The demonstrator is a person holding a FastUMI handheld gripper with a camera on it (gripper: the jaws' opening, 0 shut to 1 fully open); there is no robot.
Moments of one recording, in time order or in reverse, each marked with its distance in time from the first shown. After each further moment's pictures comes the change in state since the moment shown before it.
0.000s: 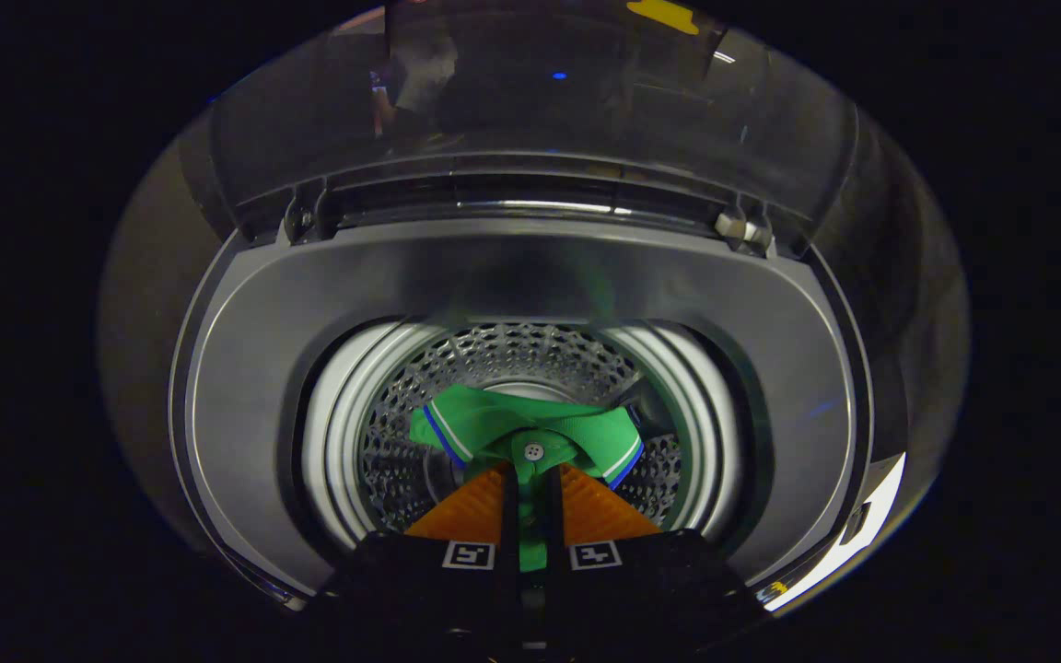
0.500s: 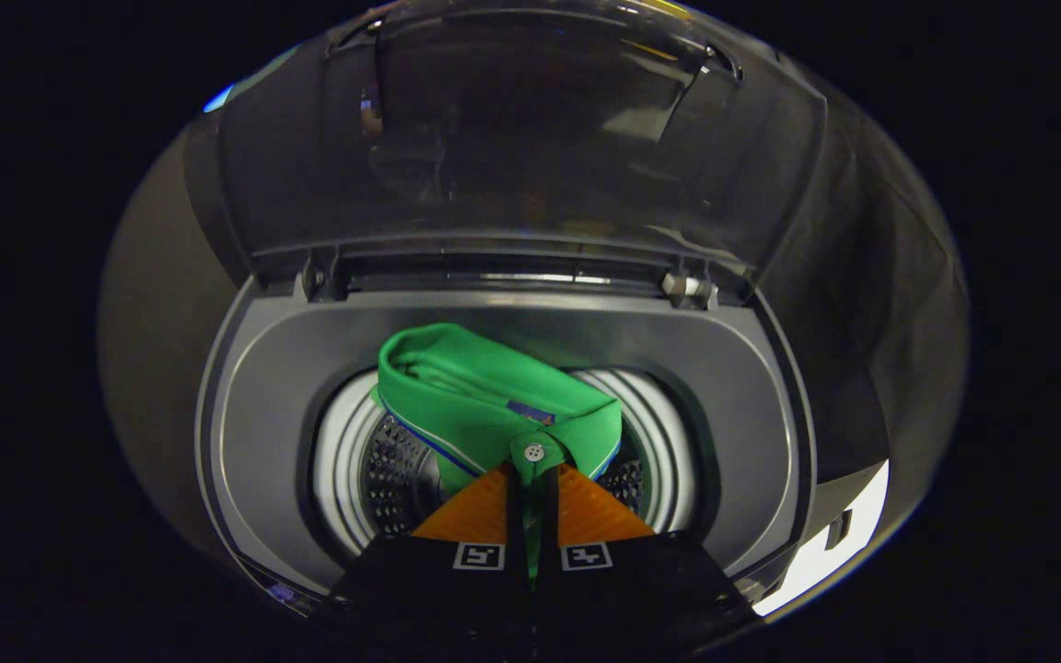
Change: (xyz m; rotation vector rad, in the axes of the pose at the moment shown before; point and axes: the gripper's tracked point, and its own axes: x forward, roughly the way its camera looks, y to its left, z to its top) arm -0.018 -0.011 0.025 0.016 -0.113 -0.055
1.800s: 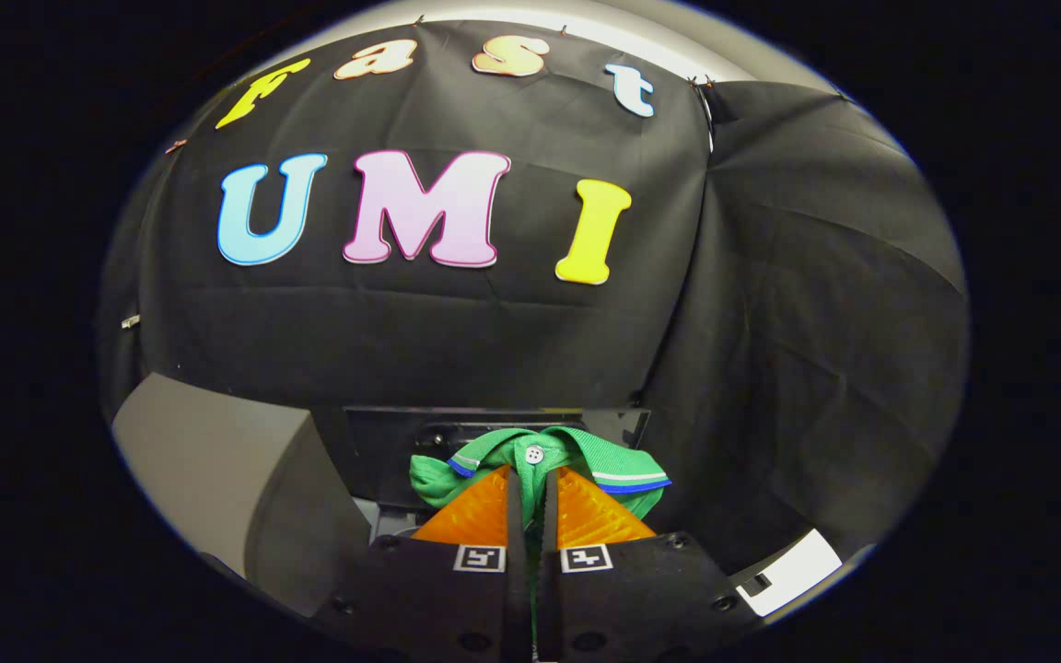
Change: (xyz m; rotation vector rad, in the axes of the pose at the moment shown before) arm -0.278 -0.020 0.186 0.064 -0.625 -0.092
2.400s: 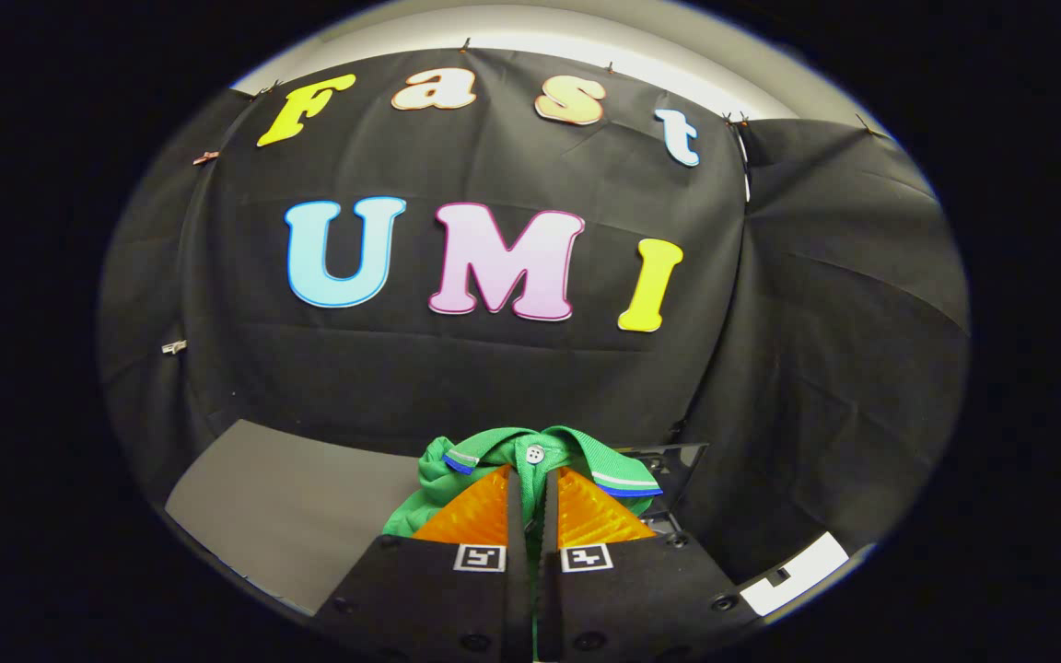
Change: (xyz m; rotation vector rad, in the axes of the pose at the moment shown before) arm -0.107 0.112 0.089 -0.009 -0.101 0.090
